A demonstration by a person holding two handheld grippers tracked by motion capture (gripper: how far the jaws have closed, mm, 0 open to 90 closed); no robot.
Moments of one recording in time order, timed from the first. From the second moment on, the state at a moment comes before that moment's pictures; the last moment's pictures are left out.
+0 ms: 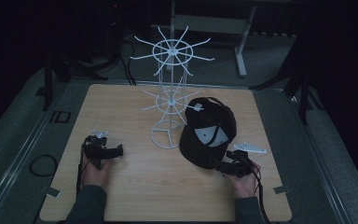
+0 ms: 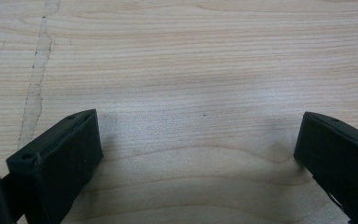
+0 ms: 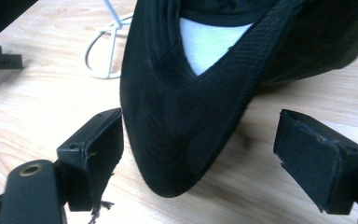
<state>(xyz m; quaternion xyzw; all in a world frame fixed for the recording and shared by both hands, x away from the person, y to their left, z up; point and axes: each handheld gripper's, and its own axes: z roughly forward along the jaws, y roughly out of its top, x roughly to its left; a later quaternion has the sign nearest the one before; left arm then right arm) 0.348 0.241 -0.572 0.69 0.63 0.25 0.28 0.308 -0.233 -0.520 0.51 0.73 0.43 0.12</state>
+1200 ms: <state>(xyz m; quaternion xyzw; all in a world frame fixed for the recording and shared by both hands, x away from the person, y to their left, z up) 0.348 0.241 -0.572 0.69 0.63 0.25 0.28 0.325 -0.216 -0.535 0.47 0.74 0.48 0.03</state>
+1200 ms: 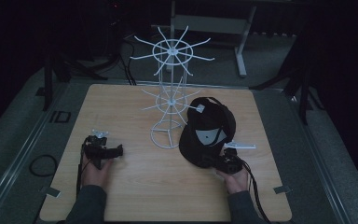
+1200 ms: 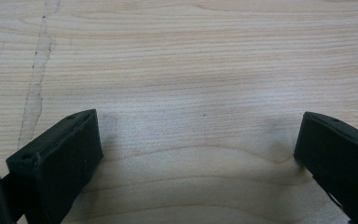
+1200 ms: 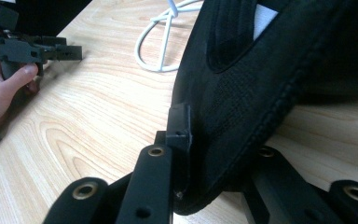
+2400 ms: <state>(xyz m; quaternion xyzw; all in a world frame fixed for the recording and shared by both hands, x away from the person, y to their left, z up) 0.348 0.241 -0.572 0.69 0.63 0.25 0.28 0.320 -0.231 -0.512 0.49 0.70 0.50 0.09</state>
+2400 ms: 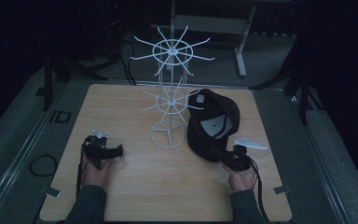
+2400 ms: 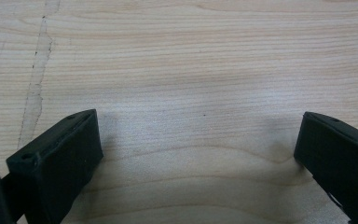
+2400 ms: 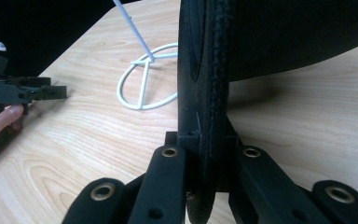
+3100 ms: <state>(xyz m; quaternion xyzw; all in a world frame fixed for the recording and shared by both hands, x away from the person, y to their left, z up) 0.348 0.241 -0.572 0.69 0.63 0.25 0.28 0.318 -0.235 -0.503 0.50 0.70 0.49 0.14</state>
